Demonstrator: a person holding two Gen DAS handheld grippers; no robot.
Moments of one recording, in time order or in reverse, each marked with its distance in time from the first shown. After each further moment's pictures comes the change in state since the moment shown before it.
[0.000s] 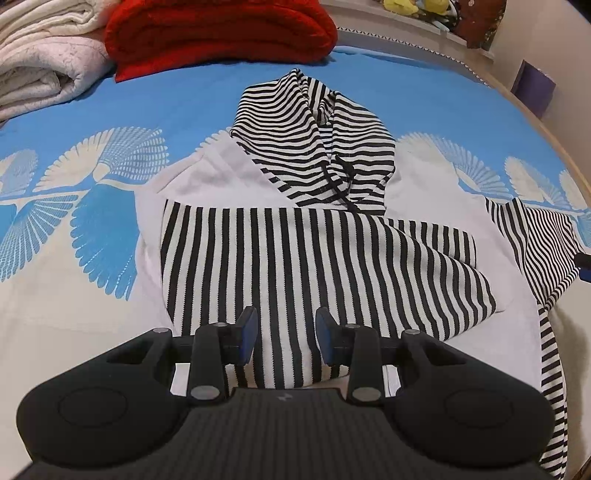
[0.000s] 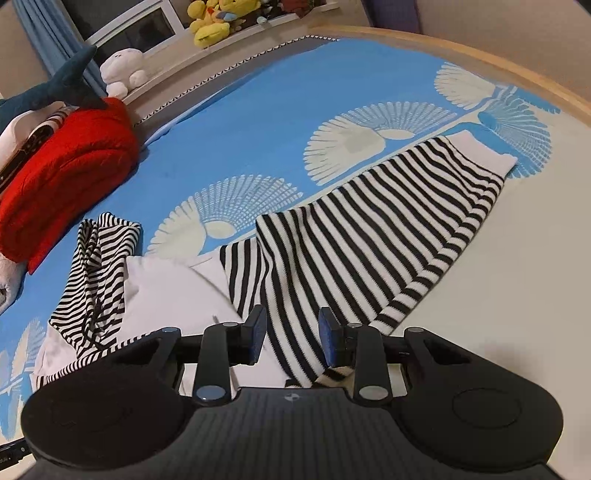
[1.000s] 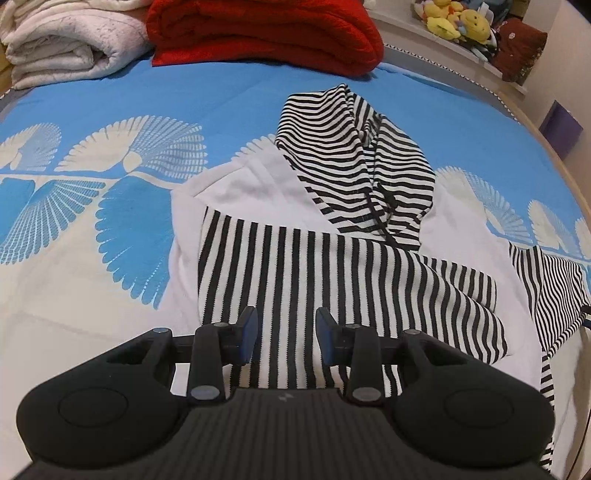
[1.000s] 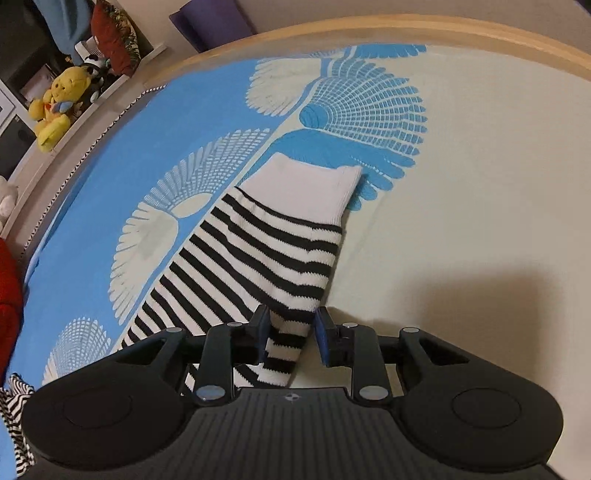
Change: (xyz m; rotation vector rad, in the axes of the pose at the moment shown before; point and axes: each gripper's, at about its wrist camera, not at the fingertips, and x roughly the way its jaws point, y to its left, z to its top) left arm 0.002 0.039 0.020 -0.141 -0.005 0.019; right arm 0.083 -0.171 0.072 0.404 -0.097 -0.189
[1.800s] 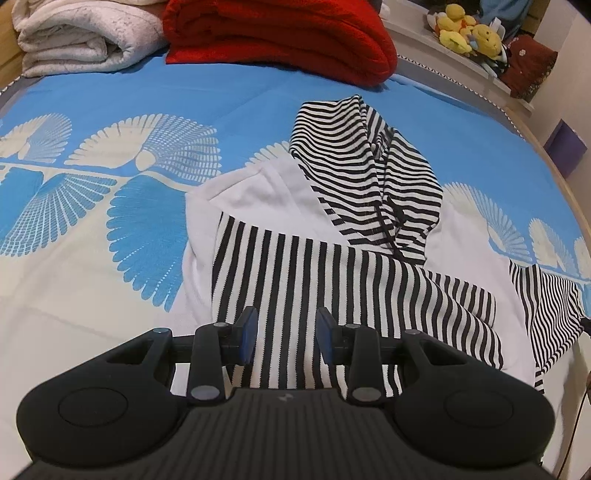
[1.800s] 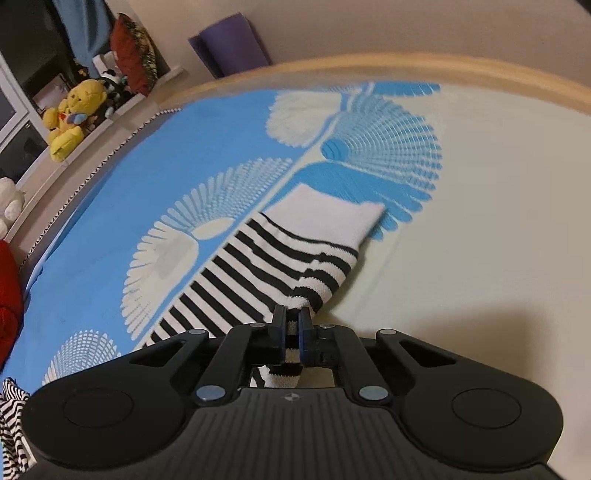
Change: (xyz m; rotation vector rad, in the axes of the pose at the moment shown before) left arm -0.006 0.016 0.005 -0.057 -0.010 -0.007; right arm -0.012 0.019 -0.007 -0.061 -0.116 0.009
